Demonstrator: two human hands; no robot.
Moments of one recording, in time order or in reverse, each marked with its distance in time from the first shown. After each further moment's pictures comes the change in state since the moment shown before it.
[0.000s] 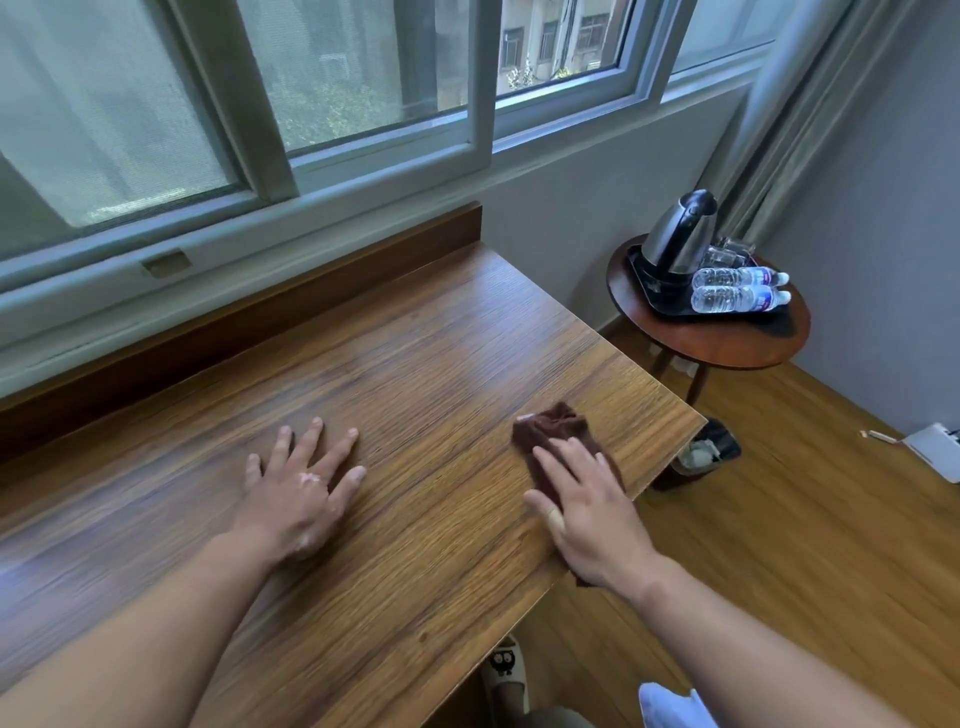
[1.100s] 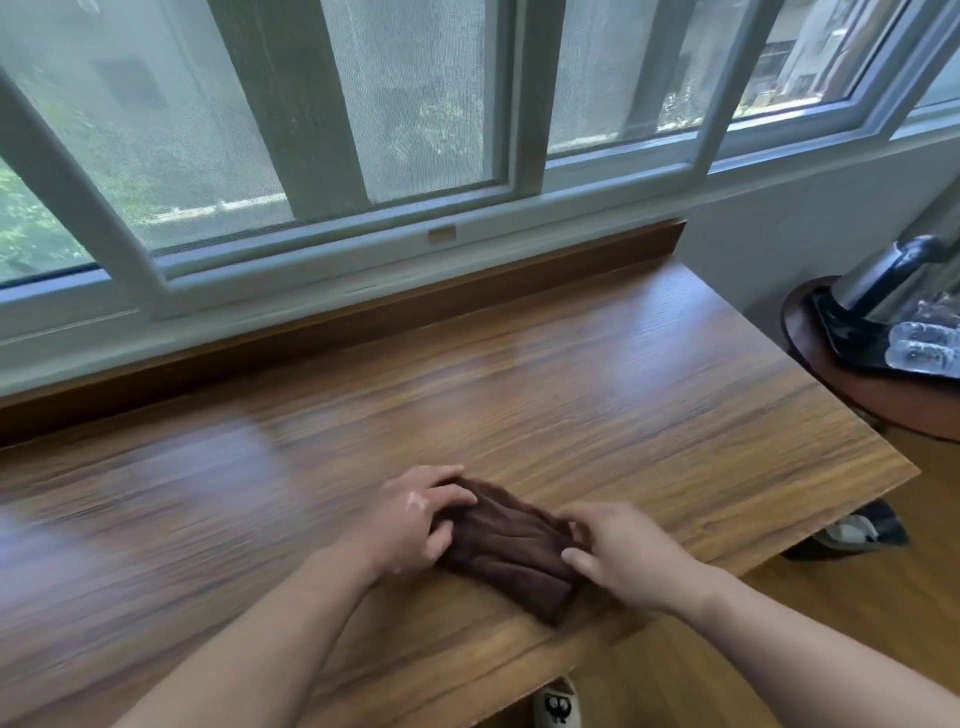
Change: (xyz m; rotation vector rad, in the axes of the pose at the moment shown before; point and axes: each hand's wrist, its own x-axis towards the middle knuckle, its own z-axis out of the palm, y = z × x) left_hand -0.131 -0.100 0.027 -0.311 0.123 0.232; right_hand -0.012 -0.160 0.038 -0.001 -0.344 -0.337
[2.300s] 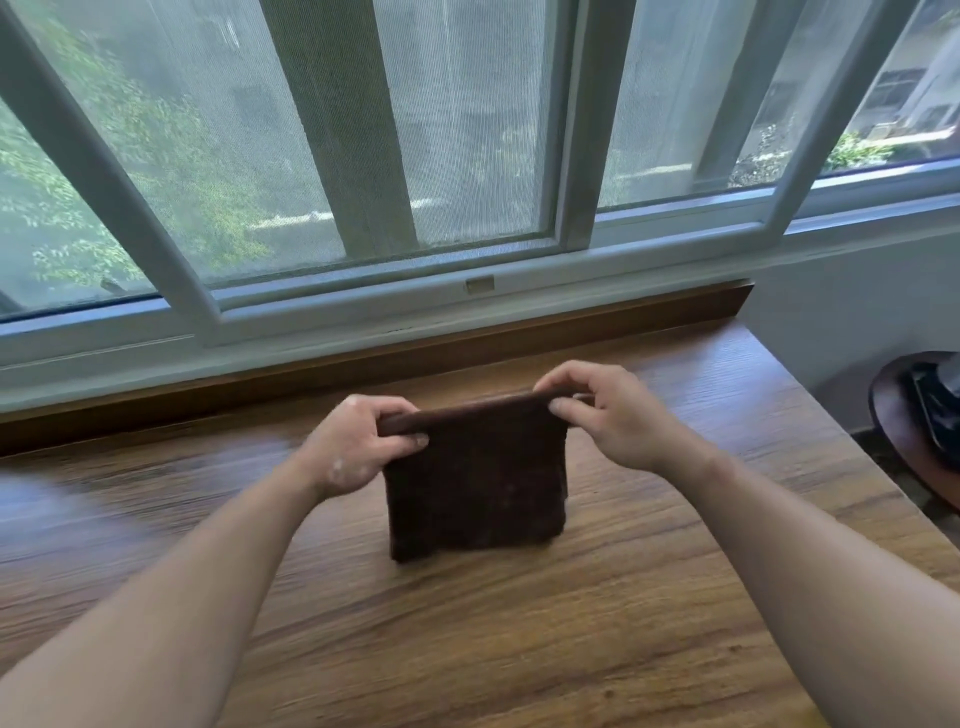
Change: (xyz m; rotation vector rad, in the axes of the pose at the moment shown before) left_hand 0.038 0.013 -0.136 -0.419 0.324 -0.272; right_hand 0.136 -0.014 -0.154 0.530 0.147 -0.294
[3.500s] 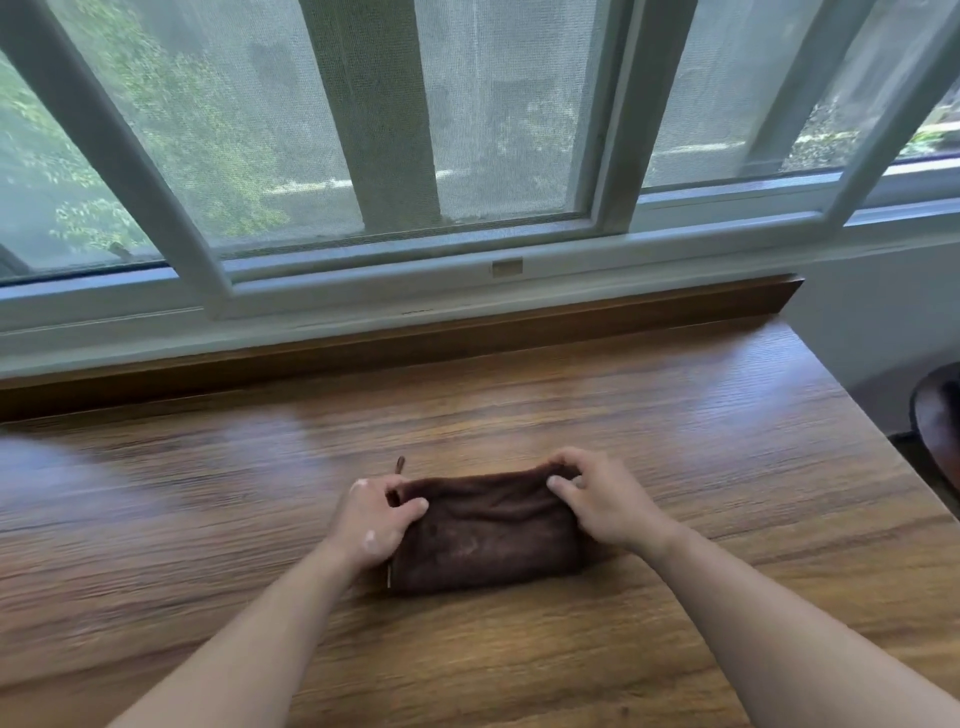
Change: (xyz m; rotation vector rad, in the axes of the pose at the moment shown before) left_hand -0.022 -0.086 0.074 -0.051 0.158 -0.469; right_hand -0.012 0.068 0.082 -0.056 -0.123 0.341
